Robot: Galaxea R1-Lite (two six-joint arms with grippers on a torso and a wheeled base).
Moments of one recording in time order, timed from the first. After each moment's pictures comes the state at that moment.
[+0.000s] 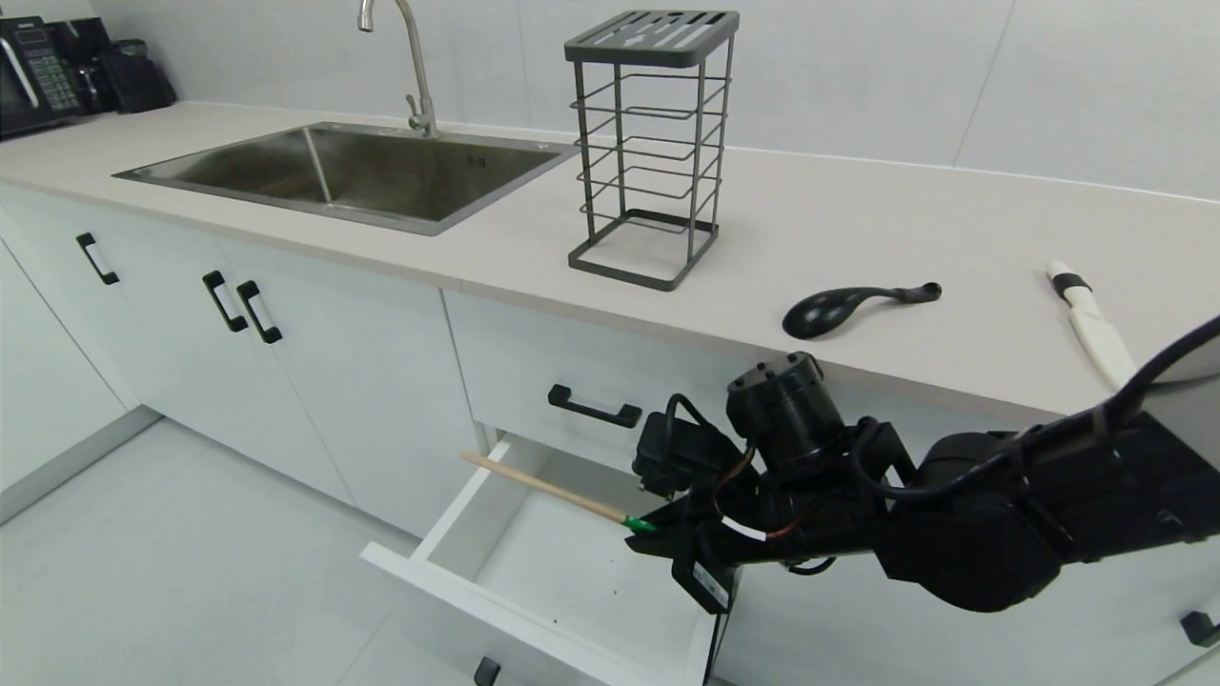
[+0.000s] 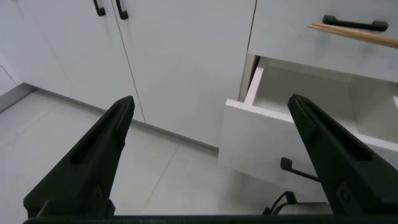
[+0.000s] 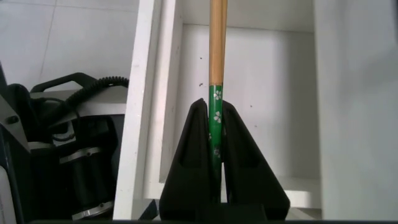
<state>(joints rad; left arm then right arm) 0.00 0.00 0.00 0.00 -0.01 0.01 0.76 2.00 -0.95 -0.30 0.33 -0.38</state>
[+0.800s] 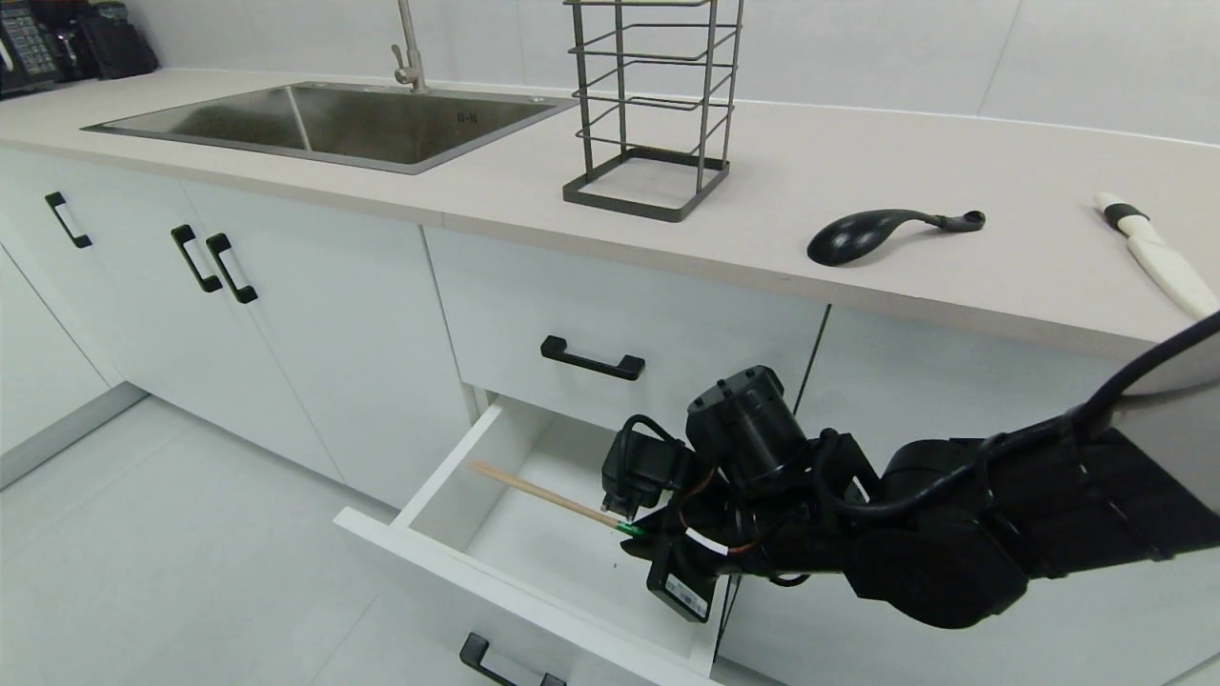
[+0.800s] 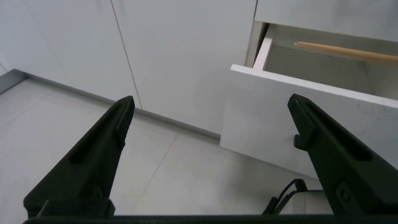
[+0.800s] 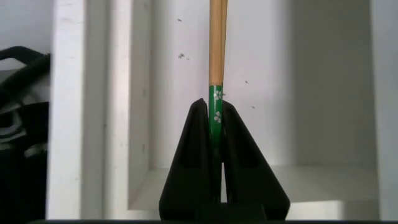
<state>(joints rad) 0.00 0.00 0.00 0.00 -0.01 0.01 0.82 2.03 -1.01 -0.23 0.12 -0.38</state>
